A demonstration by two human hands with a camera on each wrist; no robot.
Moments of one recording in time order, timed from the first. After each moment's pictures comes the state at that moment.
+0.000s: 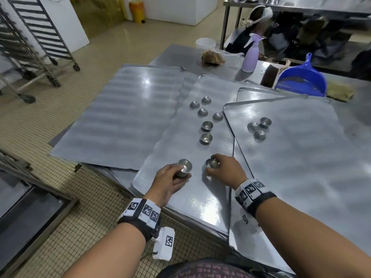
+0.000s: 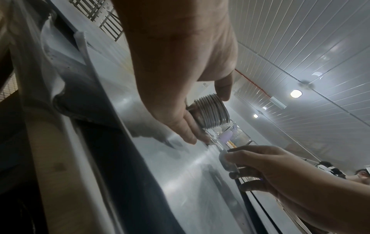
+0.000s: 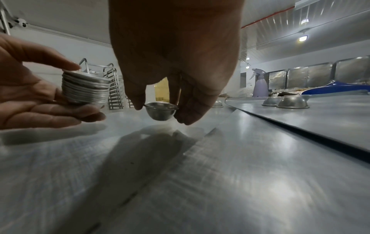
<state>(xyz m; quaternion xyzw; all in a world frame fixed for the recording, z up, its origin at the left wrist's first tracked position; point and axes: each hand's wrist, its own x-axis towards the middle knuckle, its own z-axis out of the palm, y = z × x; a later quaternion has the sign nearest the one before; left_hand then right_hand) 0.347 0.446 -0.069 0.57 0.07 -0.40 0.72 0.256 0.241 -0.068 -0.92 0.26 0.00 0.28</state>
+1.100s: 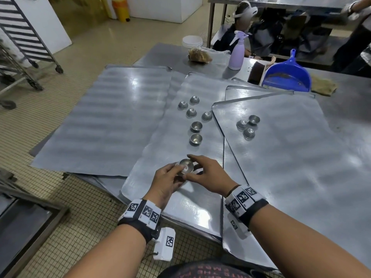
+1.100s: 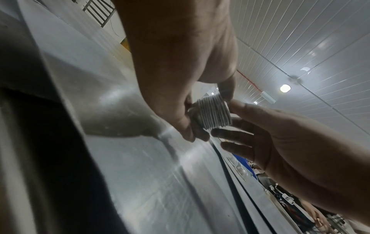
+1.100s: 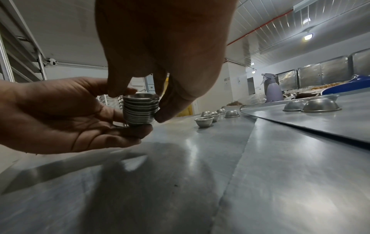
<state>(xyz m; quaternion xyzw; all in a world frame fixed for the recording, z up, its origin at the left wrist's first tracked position) 0.346 0.417 -0.076 0.59 0.03 -0.40 0.71 0.251 0.267 -0.054 -0.87 0.15 -0.07 0.47</state>
